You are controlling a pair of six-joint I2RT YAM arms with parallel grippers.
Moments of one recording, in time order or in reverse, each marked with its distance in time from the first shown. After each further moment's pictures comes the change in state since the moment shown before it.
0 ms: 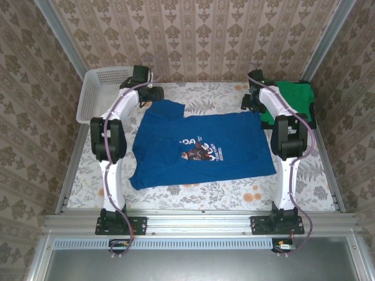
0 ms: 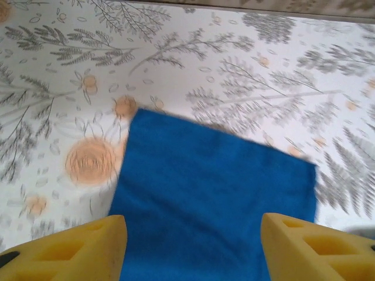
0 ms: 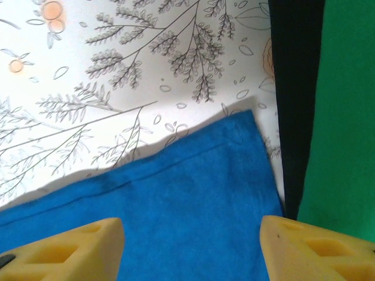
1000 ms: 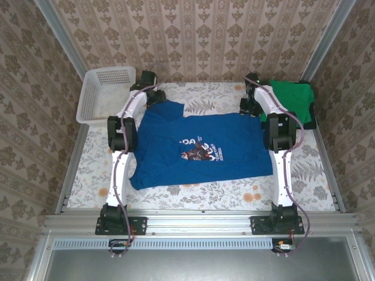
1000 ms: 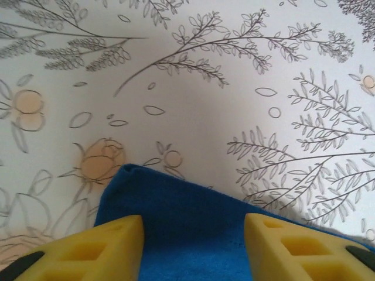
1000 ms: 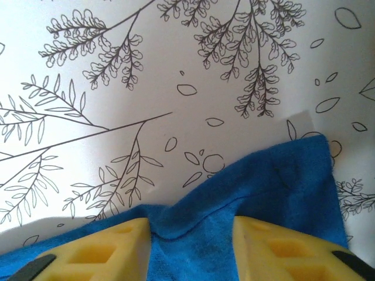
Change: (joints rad) left arm 0.014 0.401 0.408 -0.071 -0.019 -0.079; right arm -0.012 0.262 0.281 -0.163 -0.097 -0.015
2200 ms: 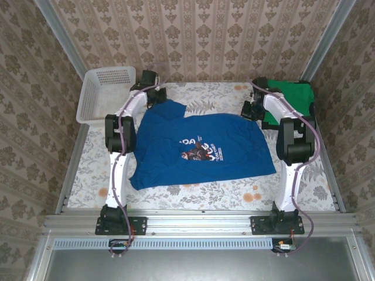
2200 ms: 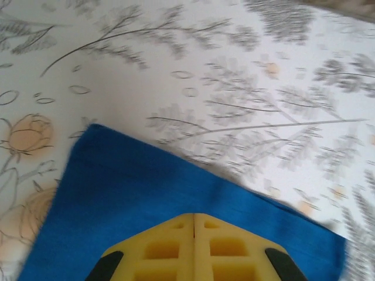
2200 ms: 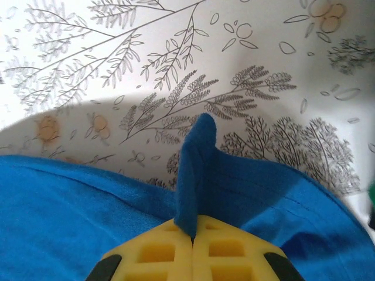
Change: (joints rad) left arm -0.038 -0.155 -0.191 0.104 0.132 -0.025; right arm -0.014 -0.446 -0.581 0.283 -0.186 0.061
